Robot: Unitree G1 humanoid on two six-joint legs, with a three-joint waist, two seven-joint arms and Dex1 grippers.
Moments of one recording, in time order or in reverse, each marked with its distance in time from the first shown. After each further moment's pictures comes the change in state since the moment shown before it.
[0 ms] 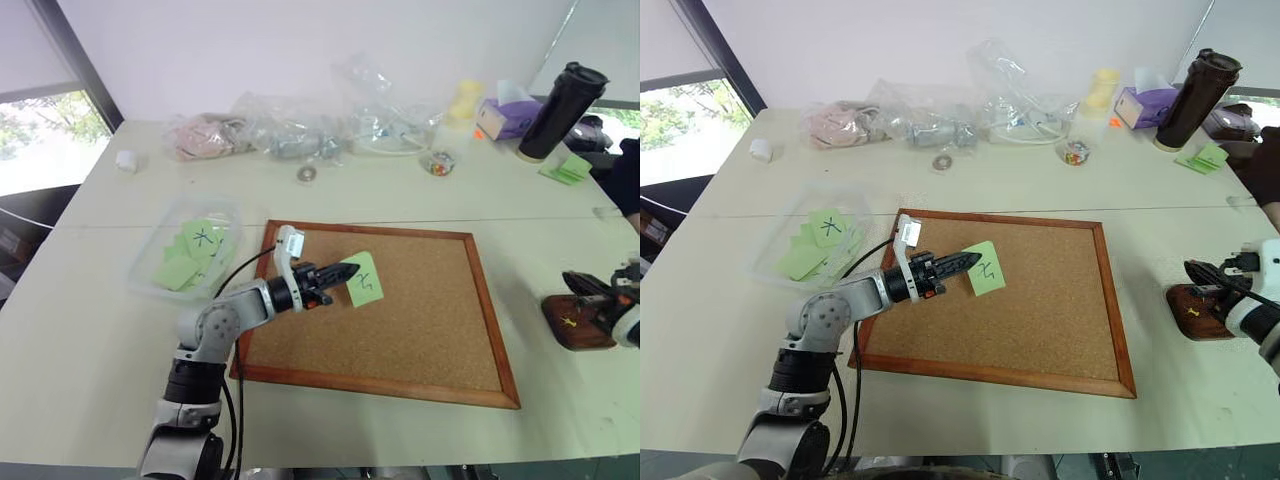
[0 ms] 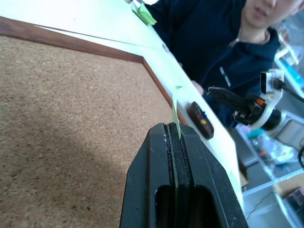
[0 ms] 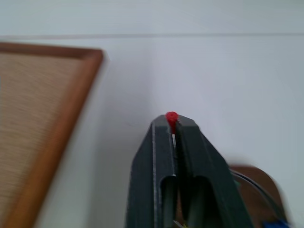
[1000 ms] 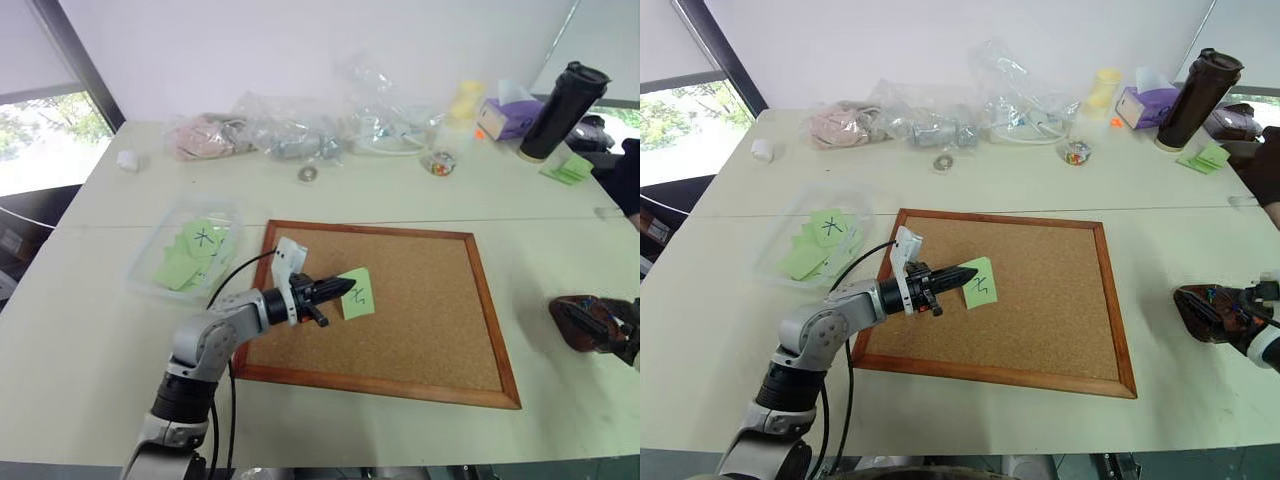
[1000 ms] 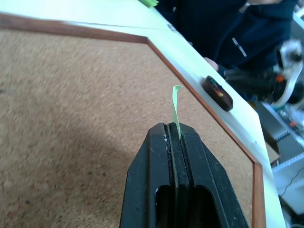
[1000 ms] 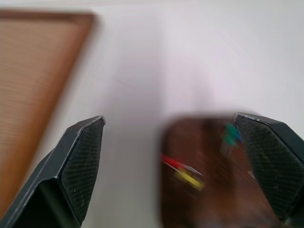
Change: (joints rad) left arm 0.071 0.109 -0.088 -0.126 0.094 -0.100 -0.091; right arm 0.089 -0.043 -0.060 -0.062 0.117 0.034 0.138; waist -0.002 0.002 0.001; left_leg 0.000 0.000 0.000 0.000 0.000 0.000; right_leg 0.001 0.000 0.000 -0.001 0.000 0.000
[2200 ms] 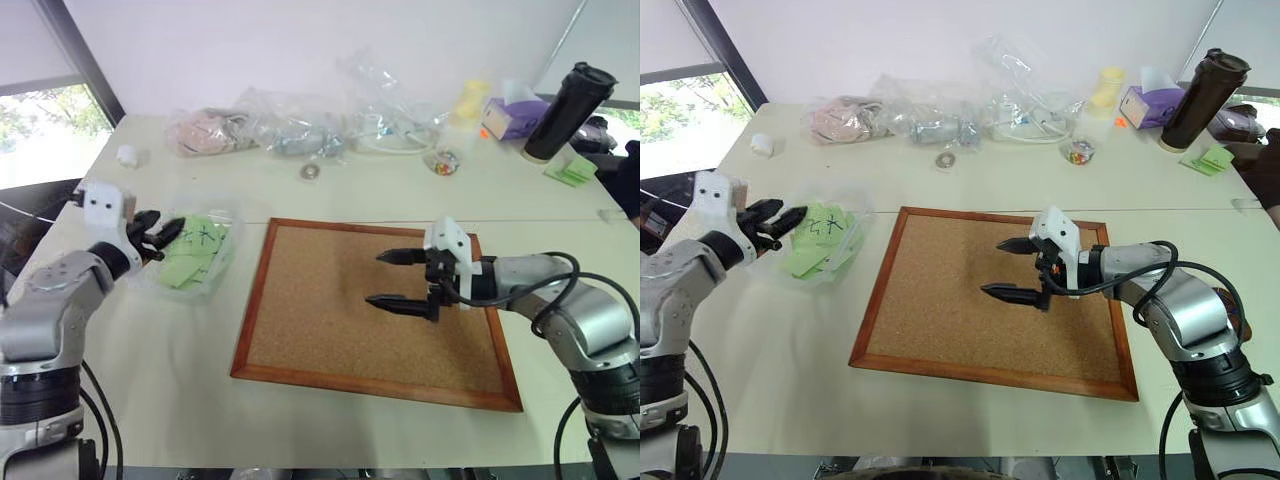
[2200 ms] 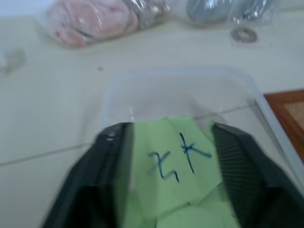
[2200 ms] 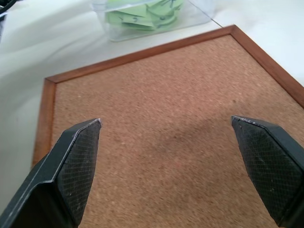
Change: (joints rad) left arm 0.029 0.437 0.399 0.114 0.225 -0.147 0.172; right arm -0.568 0.037 0.812 -0.167 -0.043 -0.031 0.218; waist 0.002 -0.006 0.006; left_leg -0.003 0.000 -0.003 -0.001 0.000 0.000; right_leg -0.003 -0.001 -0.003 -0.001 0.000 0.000
